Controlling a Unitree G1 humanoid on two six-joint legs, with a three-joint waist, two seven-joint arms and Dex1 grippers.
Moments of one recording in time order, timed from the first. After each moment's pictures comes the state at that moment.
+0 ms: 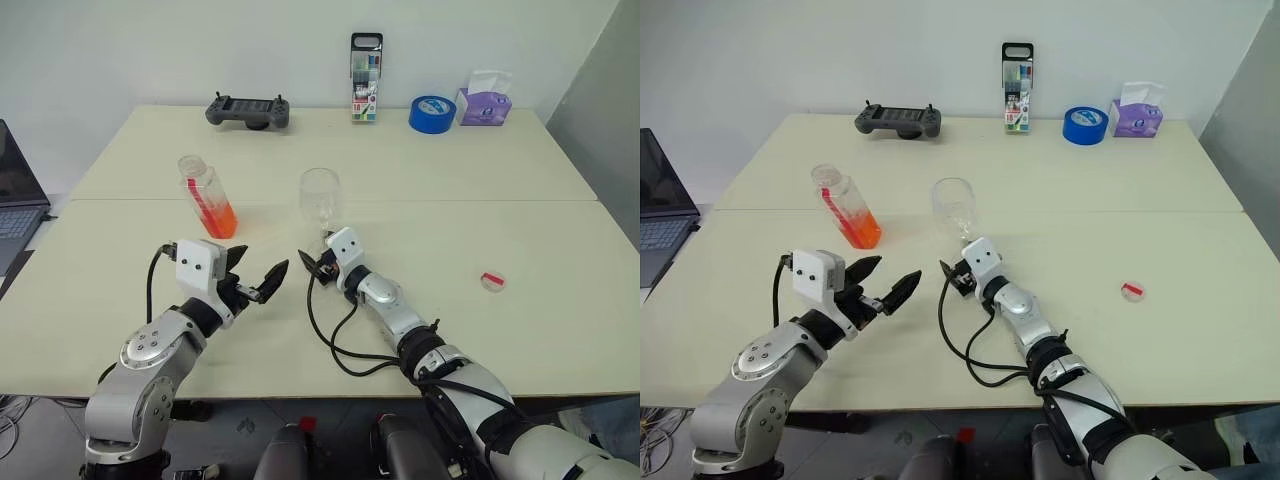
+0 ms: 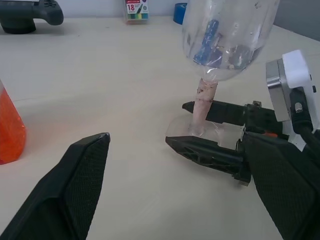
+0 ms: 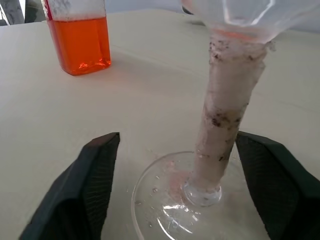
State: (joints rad) left arm -0.05 0.41 0.19 -0.53 -0.47 0.65 -0.38; right arm -0.81 0.13 0.18 1.06 -0.03 -0.40 0.31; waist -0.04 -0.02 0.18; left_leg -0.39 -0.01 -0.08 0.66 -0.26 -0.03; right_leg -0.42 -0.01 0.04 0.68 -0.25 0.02
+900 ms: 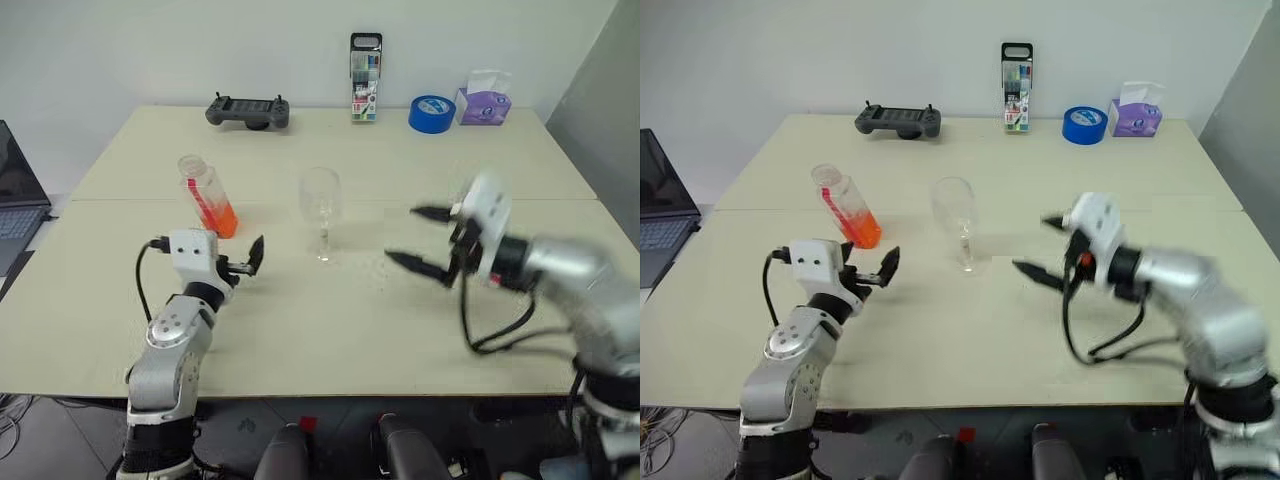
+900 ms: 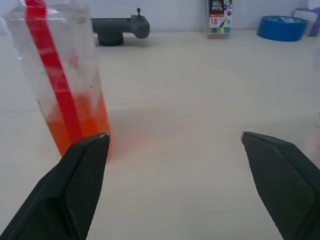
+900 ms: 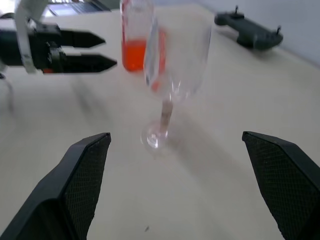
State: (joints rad) left arm -0.19 0.29 0.20 -0.25 -0.26 0.40 -0.20; right arm -0.67 -0.66 -0.09 -0.56 0.54 0.97 0.77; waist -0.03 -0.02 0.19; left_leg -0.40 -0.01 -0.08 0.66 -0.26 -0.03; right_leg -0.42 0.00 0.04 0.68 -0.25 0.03
